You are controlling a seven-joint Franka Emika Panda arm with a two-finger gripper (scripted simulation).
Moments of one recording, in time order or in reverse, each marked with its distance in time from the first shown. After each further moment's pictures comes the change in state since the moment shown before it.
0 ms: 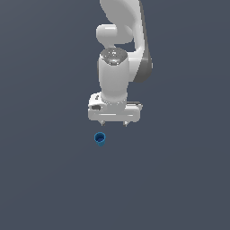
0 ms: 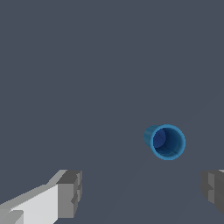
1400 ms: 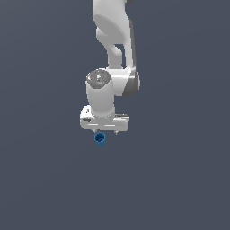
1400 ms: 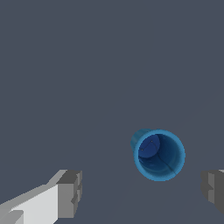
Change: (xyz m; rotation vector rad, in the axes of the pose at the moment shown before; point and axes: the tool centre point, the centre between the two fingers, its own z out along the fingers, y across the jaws) arm 0.003 0.039 0.058 0.012 -0.034 0.033
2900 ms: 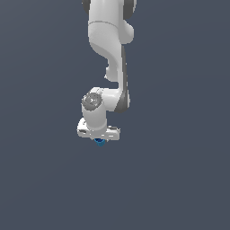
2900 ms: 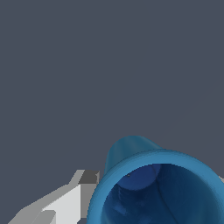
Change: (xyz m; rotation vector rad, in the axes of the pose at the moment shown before) arm -0.005 0.036 0.087 -0.012 -0.029 0.035
